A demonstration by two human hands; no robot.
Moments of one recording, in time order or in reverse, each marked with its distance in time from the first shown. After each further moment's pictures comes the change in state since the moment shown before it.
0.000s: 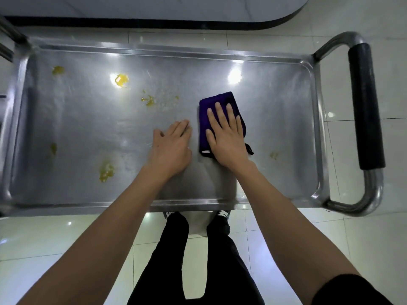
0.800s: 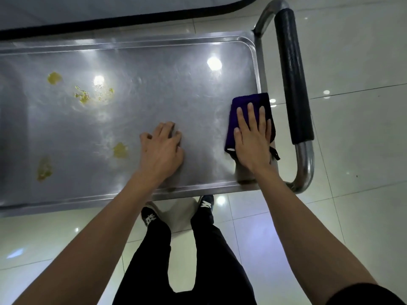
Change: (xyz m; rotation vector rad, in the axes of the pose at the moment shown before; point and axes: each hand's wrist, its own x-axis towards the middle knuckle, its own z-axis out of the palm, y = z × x) left_hand 0.006 0.167 0.005 -0.004 0.055 0.001; right_hand -0.114 0.216 -0.028 -0.033 0.112 0.300
